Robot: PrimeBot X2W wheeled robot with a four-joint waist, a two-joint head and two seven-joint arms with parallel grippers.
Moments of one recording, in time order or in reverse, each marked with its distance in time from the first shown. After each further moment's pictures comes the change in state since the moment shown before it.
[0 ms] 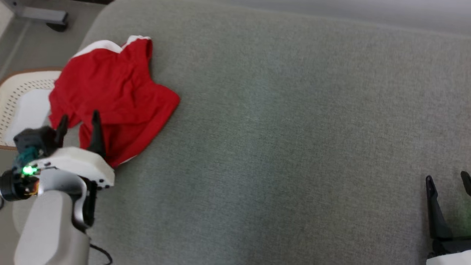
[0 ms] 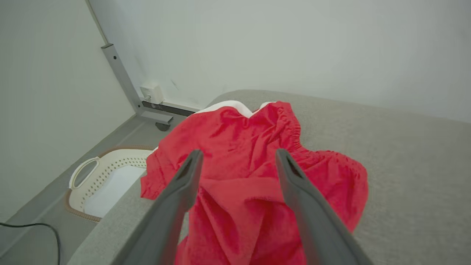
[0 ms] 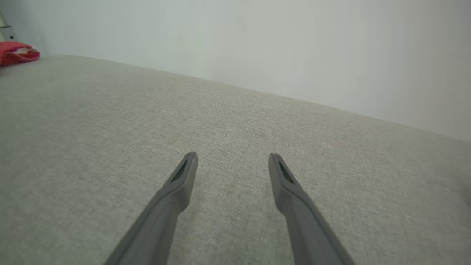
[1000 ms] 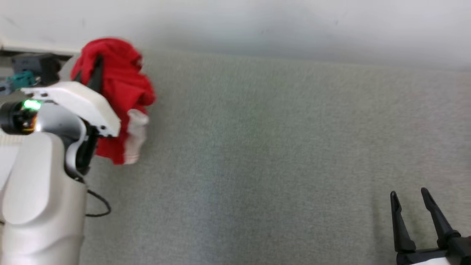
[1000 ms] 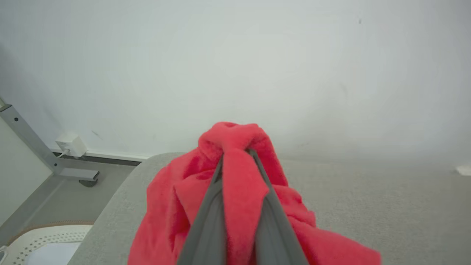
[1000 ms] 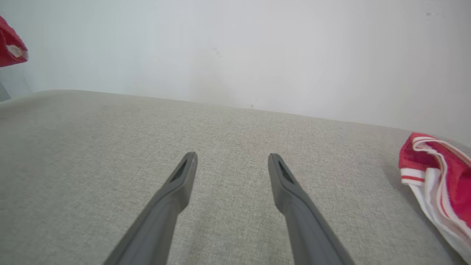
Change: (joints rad) left arm -0.255 0.053 -0.086 -0.001 -0.050 -0.093 0.277; right arm -0.001 0.106 0.063 0.076 0.020 0.000 0.000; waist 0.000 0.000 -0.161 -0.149
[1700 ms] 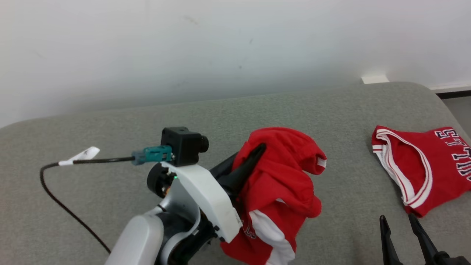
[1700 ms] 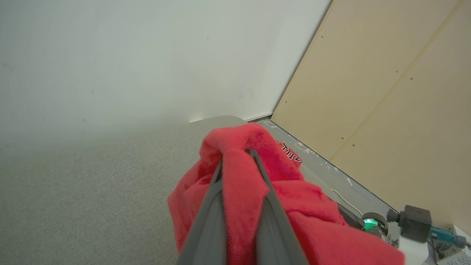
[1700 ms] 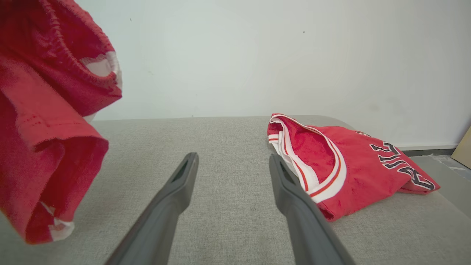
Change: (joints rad) left arm 0.359 -0.193 -0.335 -0.597 -0.288 -0.004 0.296; right arm 0.084 0.037 0.021 0.027 0.045 0.000 0.000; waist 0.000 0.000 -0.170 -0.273
